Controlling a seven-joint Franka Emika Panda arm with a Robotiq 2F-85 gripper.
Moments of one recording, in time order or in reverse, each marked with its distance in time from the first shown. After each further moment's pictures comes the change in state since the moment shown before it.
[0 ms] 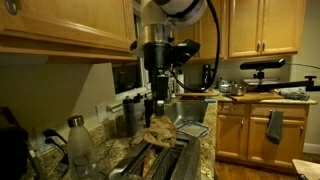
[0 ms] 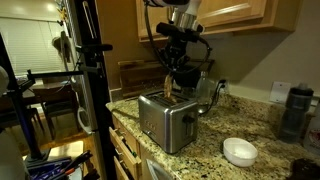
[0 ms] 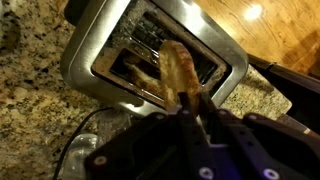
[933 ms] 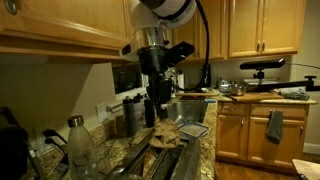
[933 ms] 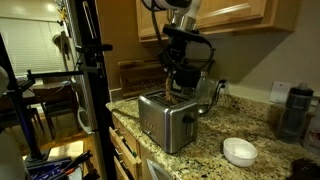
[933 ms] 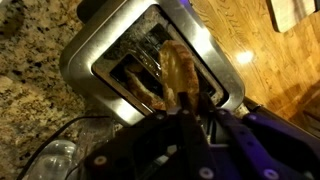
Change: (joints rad) arm 0.001 0.064 0.031 0.074 -0.108 -0.090 -0.134
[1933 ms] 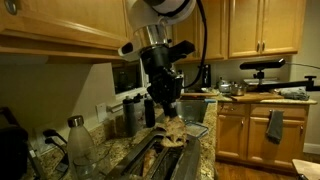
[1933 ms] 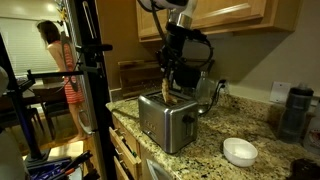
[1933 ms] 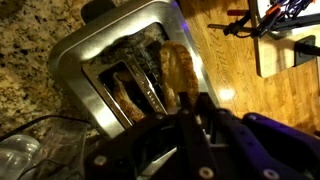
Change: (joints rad) arm 0.004 -0.013 0.020 0.004 -0.080 -0.078 -0.198
